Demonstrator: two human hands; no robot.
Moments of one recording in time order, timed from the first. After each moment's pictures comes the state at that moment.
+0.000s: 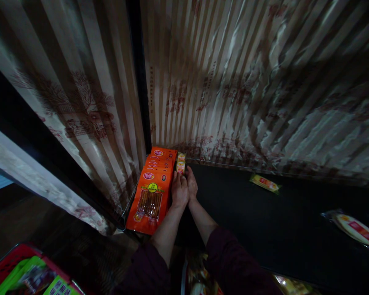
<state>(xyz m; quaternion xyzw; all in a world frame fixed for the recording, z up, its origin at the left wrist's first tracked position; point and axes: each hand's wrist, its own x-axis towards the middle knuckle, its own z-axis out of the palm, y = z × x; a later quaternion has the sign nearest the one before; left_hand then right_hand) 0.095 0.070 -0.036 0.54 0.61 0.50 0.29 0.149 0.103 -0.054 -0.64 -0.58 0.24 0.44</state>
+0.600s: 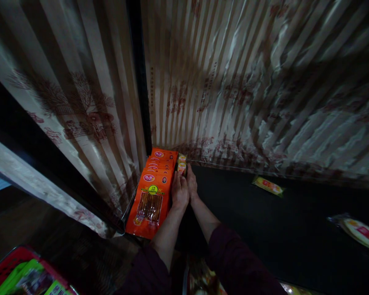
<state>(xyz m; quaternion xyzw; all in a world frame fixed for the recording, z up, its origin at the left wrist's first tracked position) 0.090 0.068 -0.017 0.47 0.63 0.50 0.35 0.149 0.120 -0.042 -0.63 -0.62 0.24 0.40</state>
